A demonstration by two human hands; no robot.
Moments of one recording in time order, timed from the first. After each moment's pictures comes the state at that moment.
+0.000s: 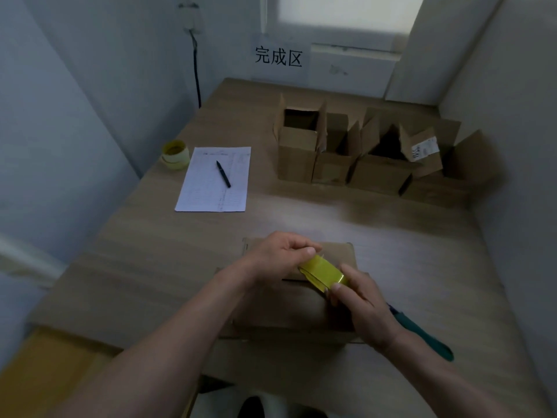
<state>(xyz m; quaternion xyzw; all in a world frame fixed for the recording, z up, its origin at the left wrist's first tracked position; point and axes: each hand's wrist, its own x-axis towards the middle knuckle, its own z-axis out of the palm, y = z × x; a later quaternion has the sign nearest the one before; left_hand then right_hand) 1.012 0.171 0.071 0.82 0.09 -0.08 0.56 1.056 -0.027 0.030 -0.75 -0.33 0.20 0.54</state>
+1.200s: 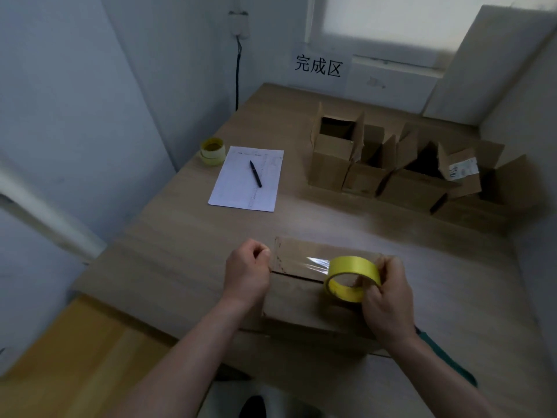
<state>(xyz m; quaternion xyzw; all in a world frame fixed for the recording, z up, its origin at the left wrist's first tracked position) 0.943 0.201 0.036 0.75 0.41 0.19 0.49 1.061 -0.008 0.015 -0.84 -0.20 0.05 0.50</state>
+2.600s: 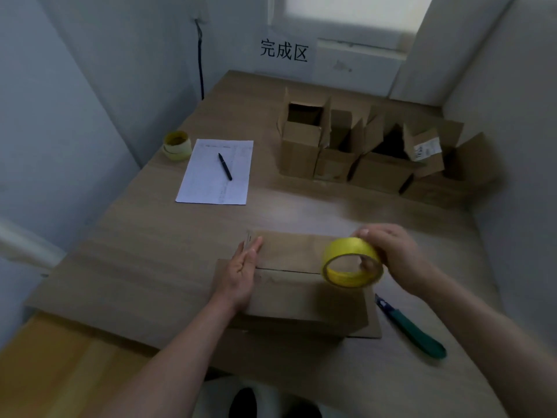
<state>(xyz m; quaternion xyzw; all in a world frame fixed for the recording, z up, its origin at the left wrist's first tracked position) 0.959 0.191 -0.020 0.76 0.30 0.08 0.57 1.120 -0.034 0.089 -0.75 -0.24 0.32 0.52</state>
